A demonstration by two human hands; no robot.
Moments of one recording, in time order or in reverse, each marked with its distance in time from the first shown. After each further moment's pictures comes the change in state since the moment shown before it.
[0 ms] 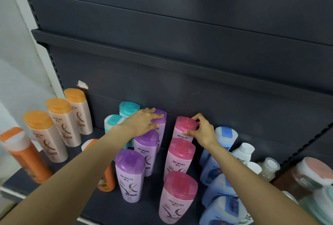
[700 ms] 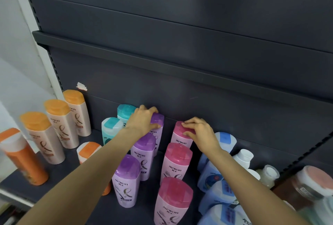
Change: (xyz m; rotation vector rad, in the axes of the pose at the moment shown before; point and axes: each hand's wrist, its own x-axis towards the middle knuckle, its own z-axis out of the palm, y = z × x) left_hand 0.017 0.011 0.006 -0.064 0.204 -0.233; right_hand 0.007 0.002 -0.008 -0.436 -0.017 -0.413
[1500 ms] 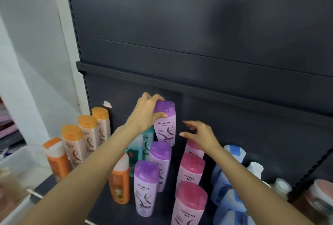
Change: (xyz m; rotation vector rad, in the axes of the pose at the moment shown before) left_hand -0.056 0.001 -0.108 -0.237 0.306 0.130; right_hand 0.007 -0.068 -0.033 0.317 -0.005 0.056
